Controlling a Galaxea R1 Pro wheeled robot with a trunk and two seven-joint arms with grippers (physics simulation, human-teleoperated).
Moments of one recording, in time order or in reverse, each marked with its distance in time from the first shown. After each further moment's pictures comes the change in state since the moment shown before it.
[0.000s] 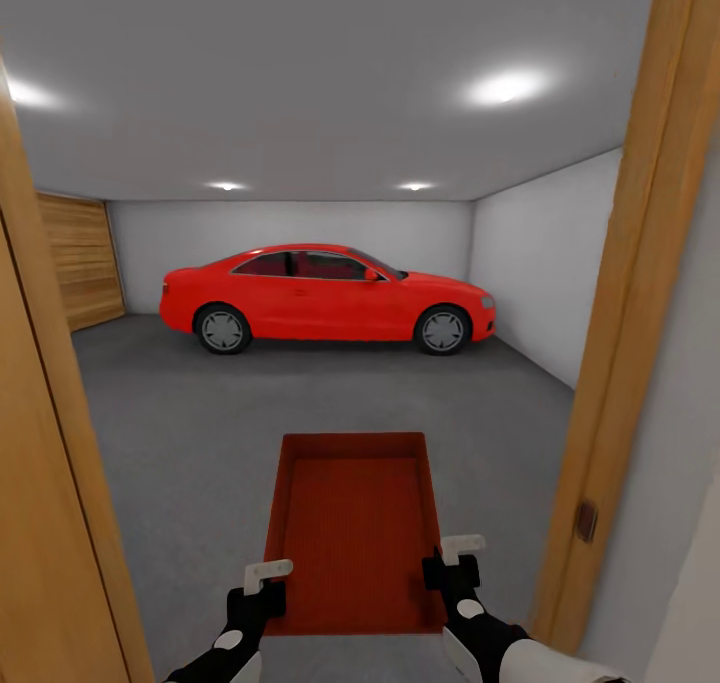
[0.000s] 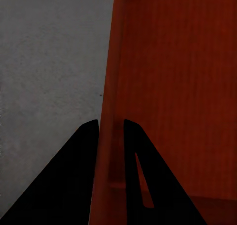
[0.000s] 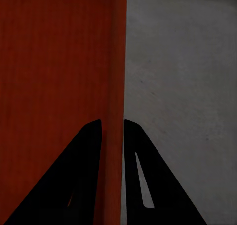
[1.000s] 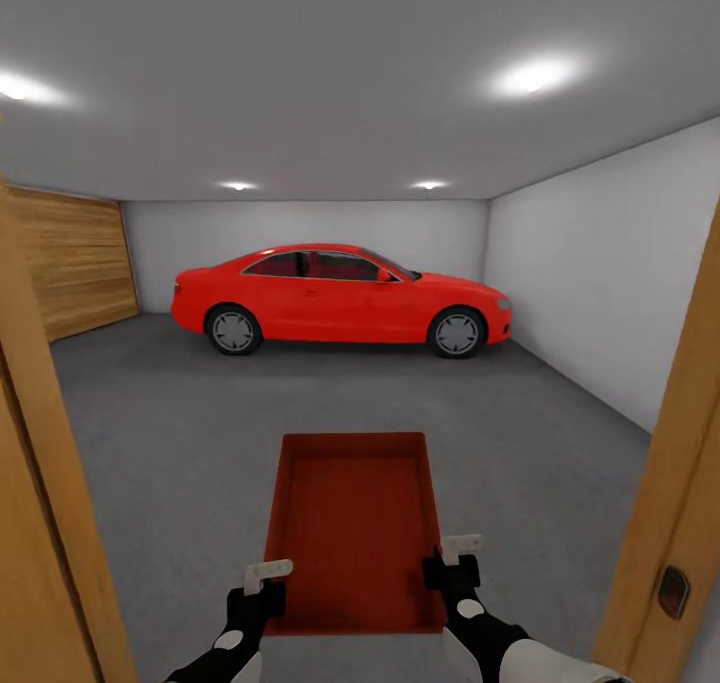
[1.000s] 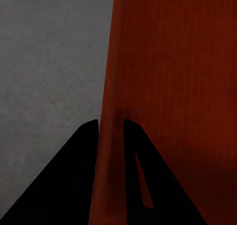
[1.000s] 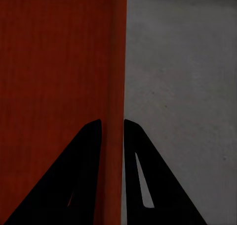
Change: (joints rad) left arm 0.000 -0.001 0.000 0.000 0.001 -0.001 0.002; right arm 0.000 0.000 0.001 0.000 0.001 -0.001 -0.001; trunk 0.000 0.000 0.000
